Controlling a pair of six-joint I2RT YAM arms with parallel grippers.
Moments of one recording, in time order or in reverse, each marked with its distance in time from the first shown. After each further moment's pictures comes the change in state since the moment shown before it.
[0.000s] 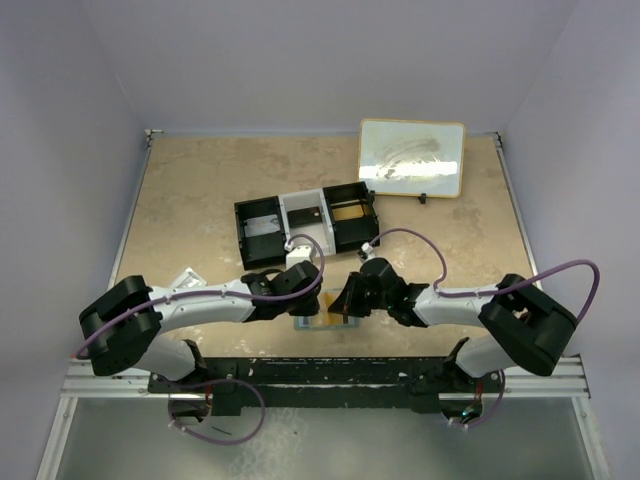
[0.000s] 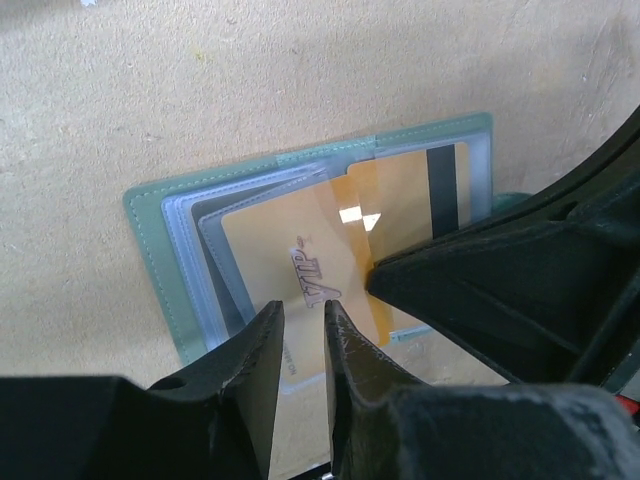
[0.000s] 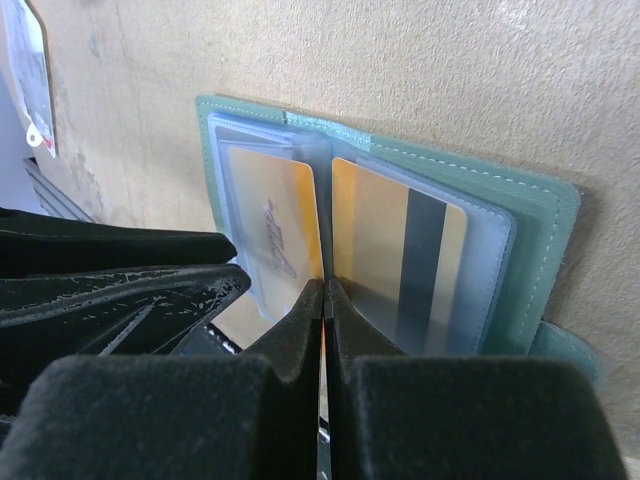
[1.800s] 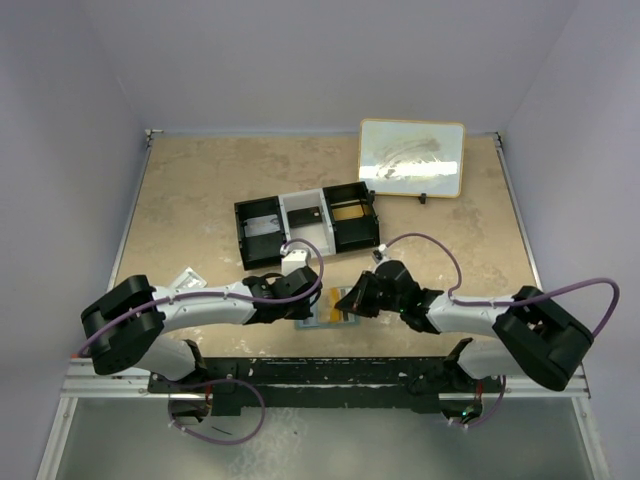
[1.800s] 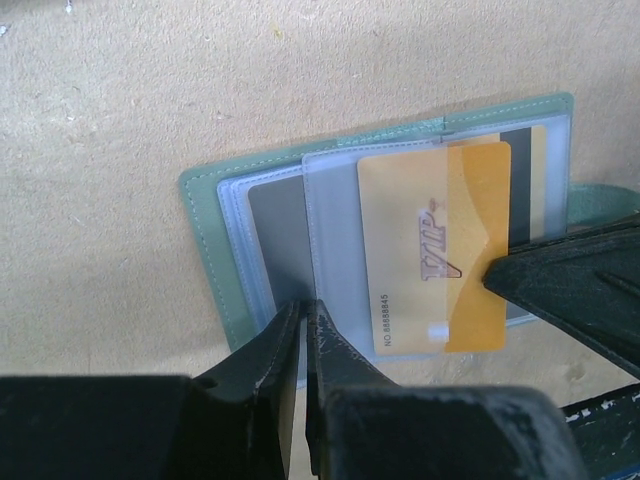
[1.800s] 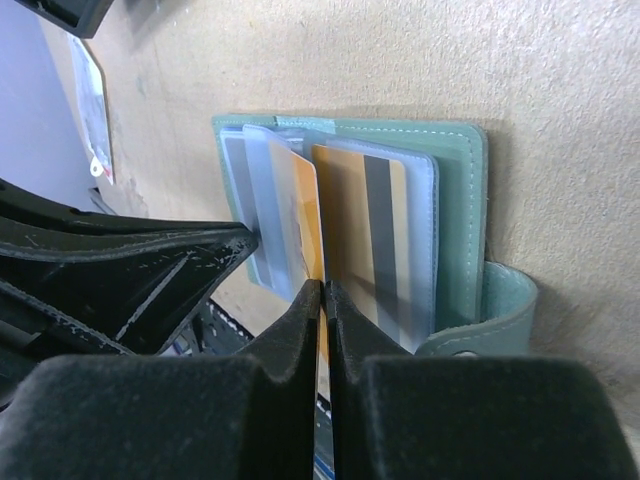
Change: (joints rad) left arm -0.013 0.011 -0.021 -0.050 -0.076 -0.024; right arm -0.068 -0.103 -0.103 0.073 -0.021 0.083
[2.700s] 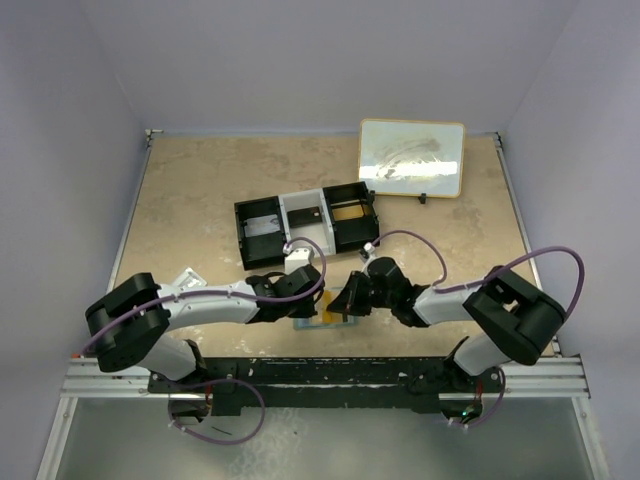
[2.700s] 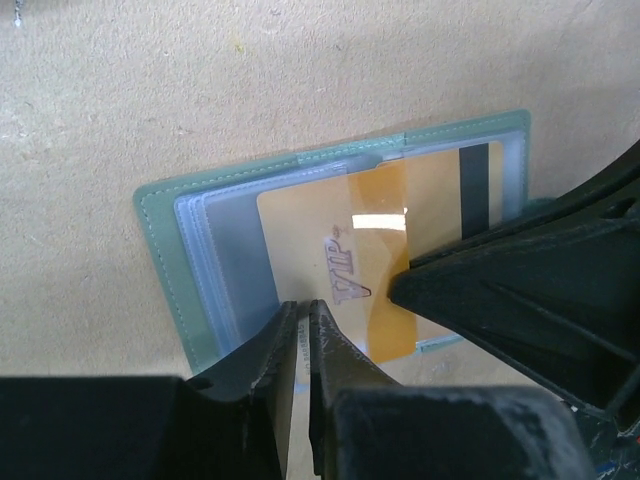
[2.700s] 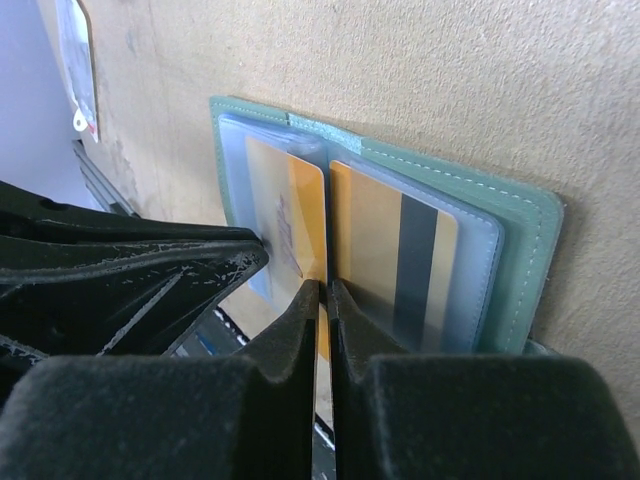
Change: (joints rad) left arm -0.002 0.027 0.012 0.043 0.019 -0.018; right arm -0.002 0.188 0.042 0.143 -0.113 -0.082
